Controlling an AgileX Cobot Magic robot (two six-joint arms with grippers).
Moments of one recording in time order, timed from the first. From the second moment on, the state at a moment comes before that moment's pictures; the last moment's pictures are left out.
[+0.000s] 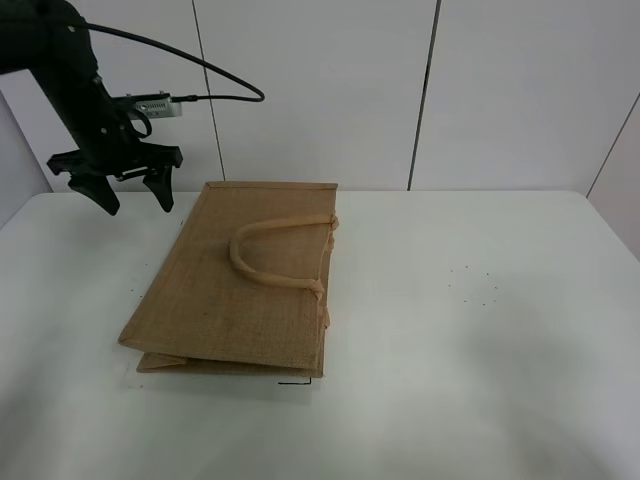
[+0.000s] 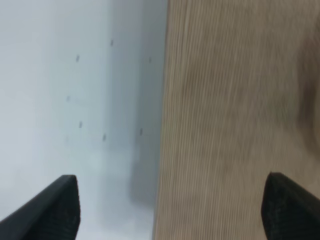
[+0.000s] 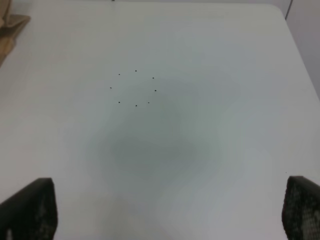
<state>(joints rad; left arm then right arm) -0.11 1.94 -1.73 -0.01 1.17 -0.11 -0.01 0.00 -0.49 0.03 1.03 -0.07</state>
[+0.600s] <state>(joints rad) -0.11 1.12 -0.98 0.02 1.17 -0.09 -0.01 0.00 -0.49 0.03 1.03 -0.07</state>
